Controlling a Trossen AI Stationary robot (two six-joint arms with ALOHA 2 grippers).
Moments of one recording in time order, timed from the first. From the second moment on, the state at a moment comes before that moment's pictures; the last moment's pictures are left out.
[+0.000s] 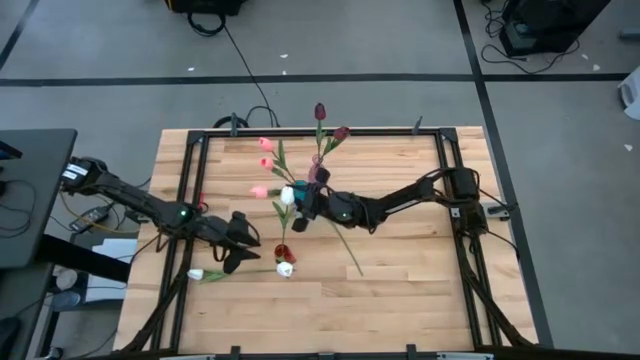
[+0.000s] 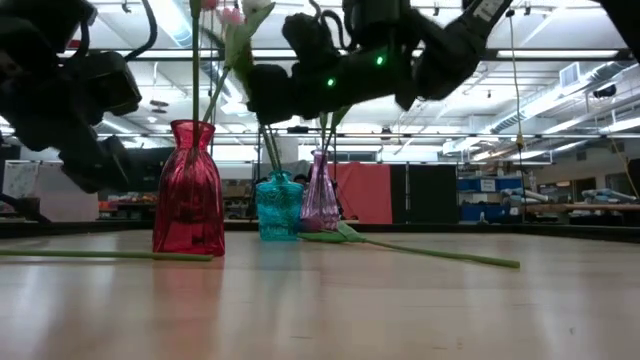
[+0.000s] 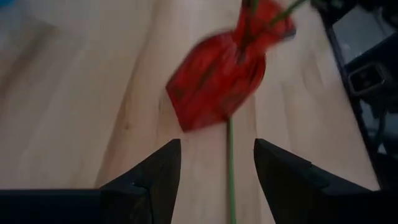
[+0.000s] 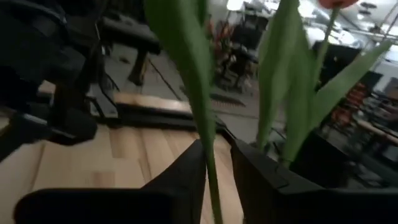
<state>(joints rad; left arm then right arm) -0.34 0.83 0.21 0.03 -0.07 -0.61 0.02 2.05 1.14 0.89 0.51 -0.33</state>
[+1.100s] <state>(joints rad) -0.35 0.86 0.21 0.04 -0.22 -0.57 0.13 1.91 1.14 -0.32 0.29 0.77</state>
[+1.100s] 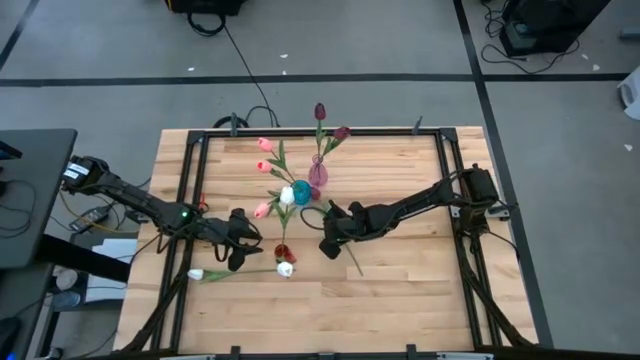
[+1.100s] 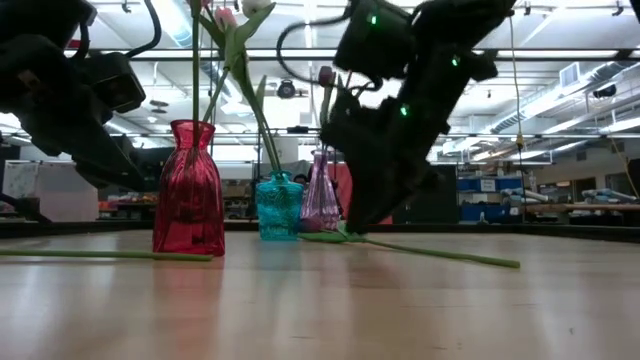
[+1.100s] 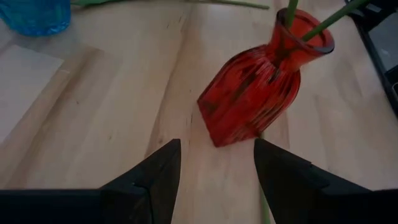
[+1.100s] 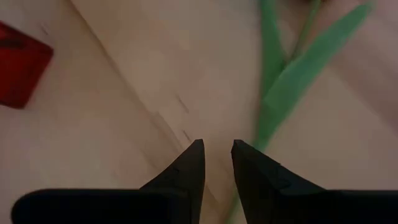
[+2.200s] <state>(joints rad) -0.35 0.87 0.21 0.00 -0.21 -0.59 0.13 1.93 1.11 -0.42 0.39 0.76</state>
